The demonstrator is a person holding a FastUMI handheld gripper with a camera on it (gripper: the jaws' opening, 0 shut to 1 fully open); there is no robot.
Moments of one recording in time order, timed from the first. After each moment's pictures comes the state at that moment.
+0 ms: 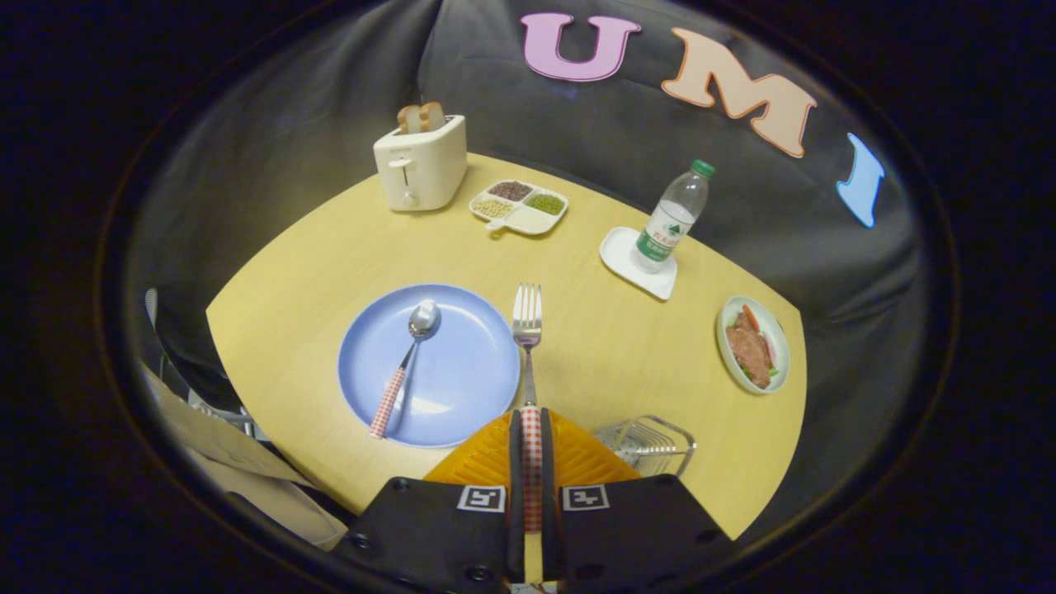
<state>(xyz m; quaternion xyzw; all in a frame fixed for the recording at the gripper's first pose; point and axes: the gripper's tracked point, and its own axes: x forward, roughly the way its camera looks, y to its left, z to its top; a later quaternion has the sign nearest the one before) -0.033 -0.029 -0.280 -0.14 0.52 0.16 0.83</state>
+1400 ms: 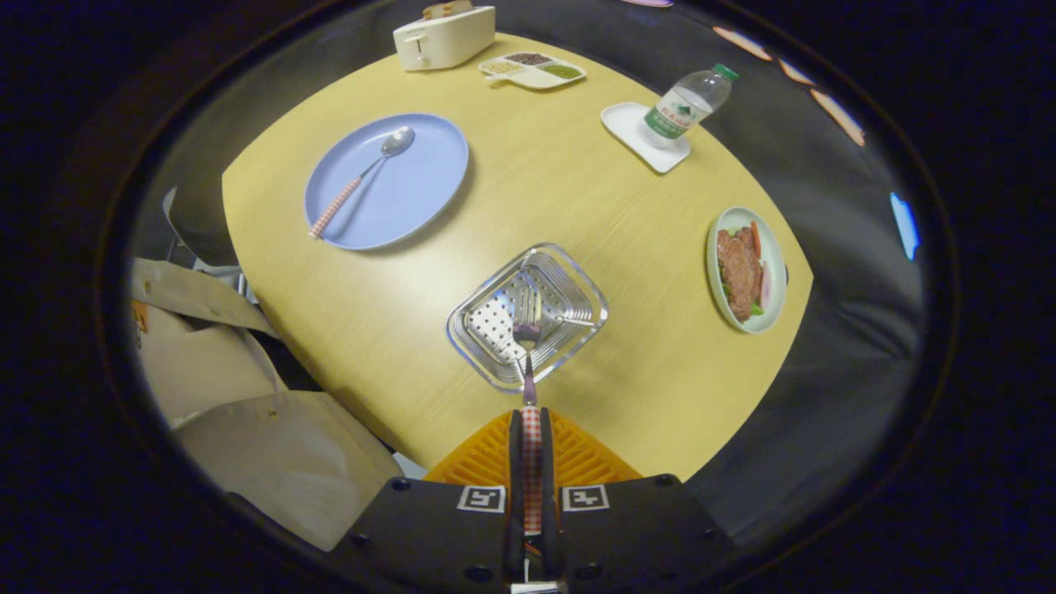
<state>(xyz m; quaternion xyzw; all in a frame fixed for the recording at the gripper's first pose) -0.083 -0.171 -0.290 -0.27 0.69 0.23 0.63</state>
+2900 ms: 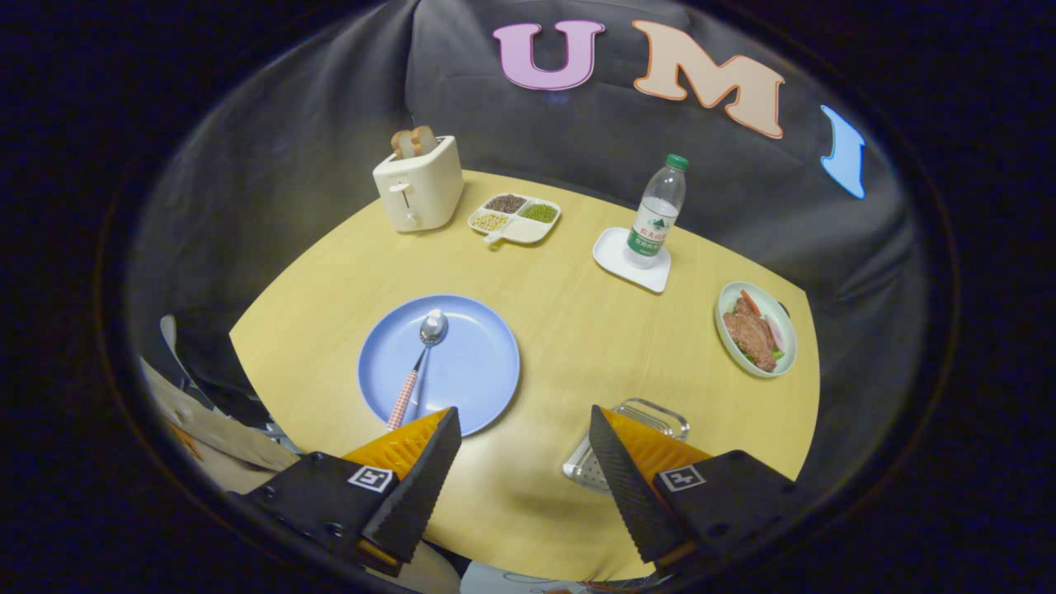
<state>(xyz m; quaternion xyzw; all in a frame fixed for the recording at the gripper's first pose) -0.039 -0.022 -0.261 -0.08 0.49 0.17 0.85</state>
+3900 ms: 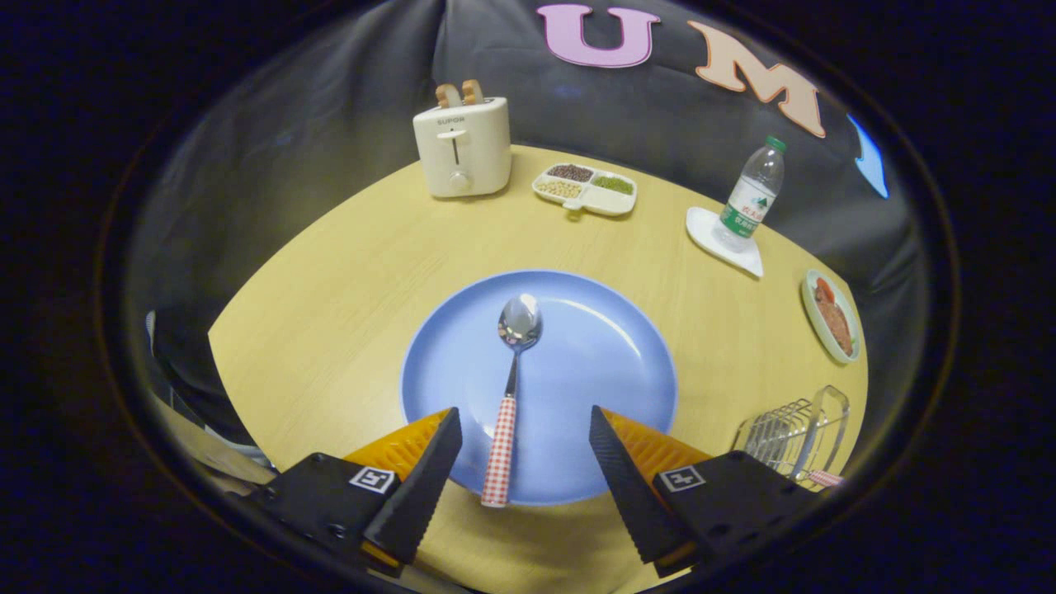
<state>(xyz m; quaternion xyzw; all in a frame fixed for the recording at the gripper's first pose) -0.074 0.101 -0.377 -0.08 0.52 0.18 0.83</state>
